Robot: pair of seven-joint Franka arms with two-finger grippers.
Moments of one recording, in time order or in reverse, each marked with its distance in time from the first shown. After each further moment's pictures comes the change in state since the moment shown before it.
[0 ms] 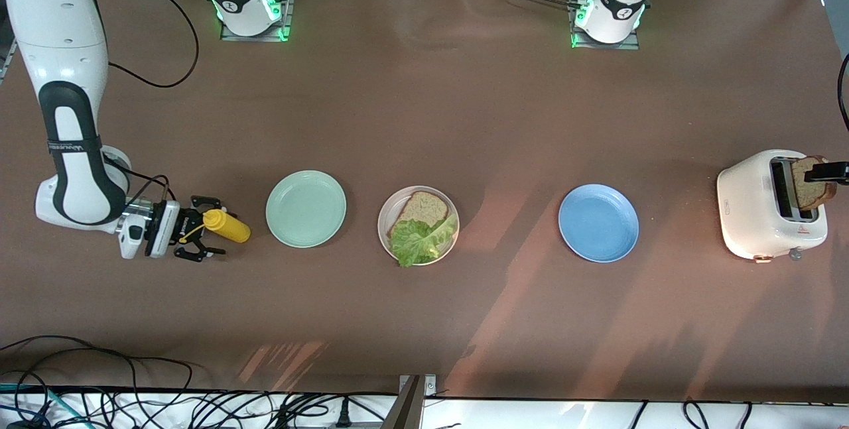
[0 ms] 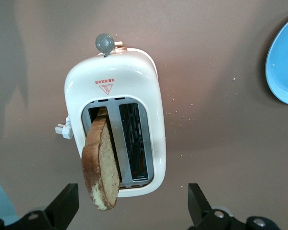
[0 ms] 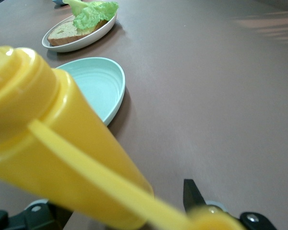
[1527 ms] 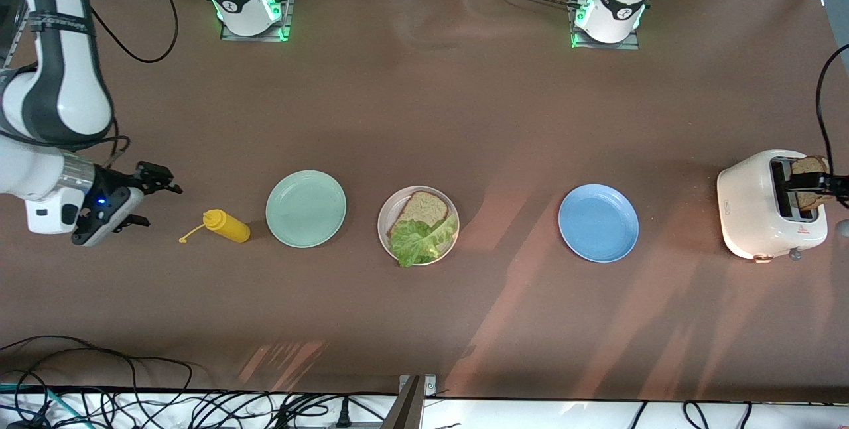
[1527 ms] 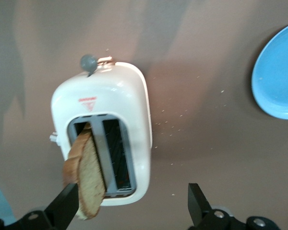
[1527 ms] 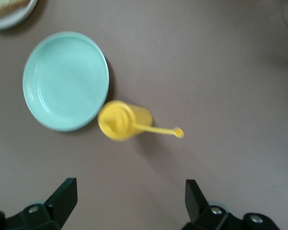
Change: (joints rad) left arm -0.058 -0.003 0.017 0.006 0.000 0.005 -0.053; right arm 0.088 -0.440 -0.047 -0.070 -0.766 -0.005 0.873
